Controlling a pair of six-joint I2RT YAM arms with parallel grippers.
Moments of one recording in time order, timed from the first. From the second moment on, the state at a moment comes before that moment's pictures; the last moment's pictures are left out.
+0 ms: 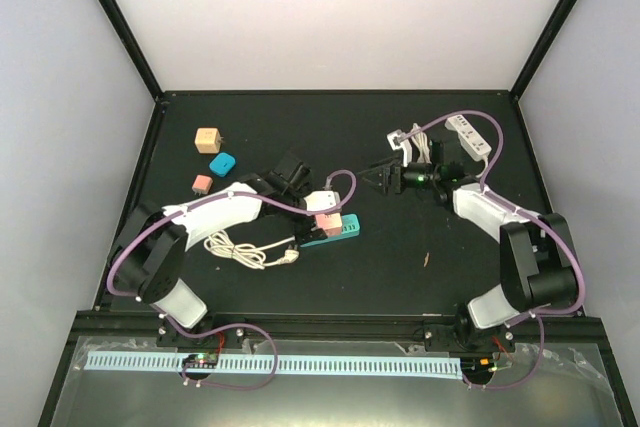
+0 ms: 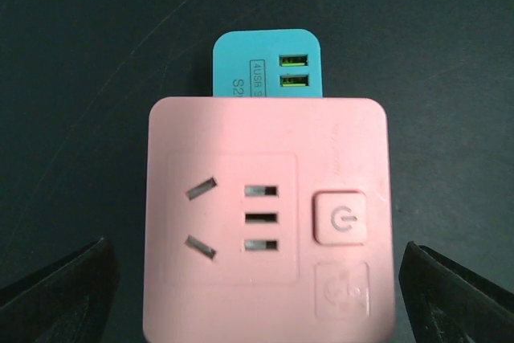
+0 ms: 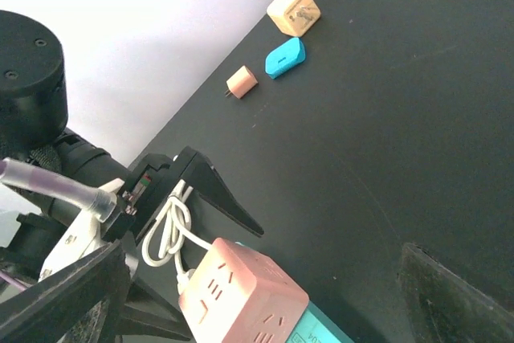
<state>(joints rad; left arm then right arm) -0.65 1.57 0.99 -0.48 0.35 0.61 0.25 1.50 0.83 0.14 -0.98 0.22</state>
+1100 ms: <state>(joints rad) -0.68 1.60 0.96 -0.40 0.32 0.62 0.37 1.78 0.83 -0.02 -1.06 0.24</state>
